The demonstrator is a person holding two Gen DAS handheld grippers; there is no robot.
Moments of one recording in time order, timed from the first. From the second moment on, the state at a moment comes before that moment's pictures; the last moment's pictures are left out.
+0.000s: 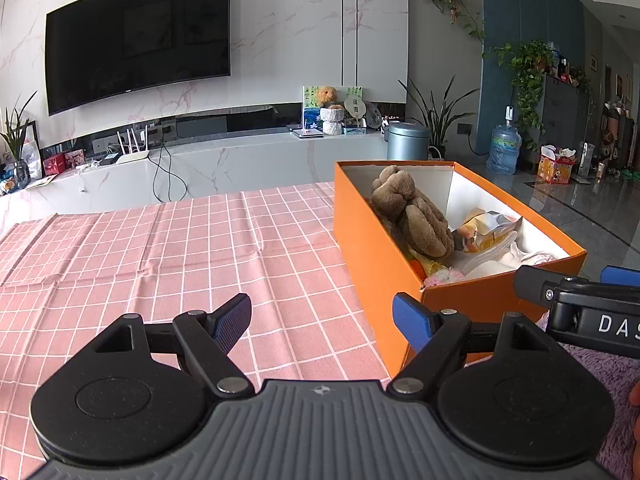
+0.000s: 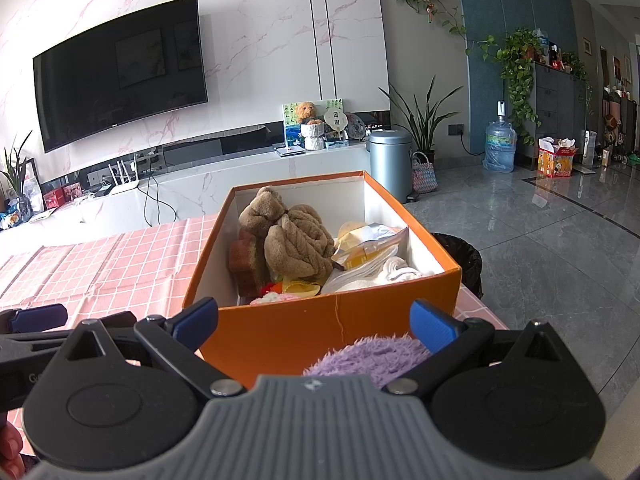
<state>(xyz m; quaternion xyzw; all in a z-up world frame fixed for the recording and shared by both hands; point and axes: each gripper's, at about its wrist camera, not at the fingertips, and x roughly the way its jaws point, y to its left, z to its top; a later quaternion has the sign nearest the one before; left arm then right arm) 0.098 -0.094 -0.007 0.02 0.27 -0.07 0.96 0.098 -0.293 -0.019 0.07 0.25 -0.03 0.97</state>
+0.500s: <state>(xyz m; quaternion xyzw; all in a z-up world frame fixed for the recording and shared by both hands) 0.097 -0.096 -0.007 0.02 0.27 -0.07 0.96 0.098 -0.293 -0.019 0.07 0.25 -0.03 0.97</state>
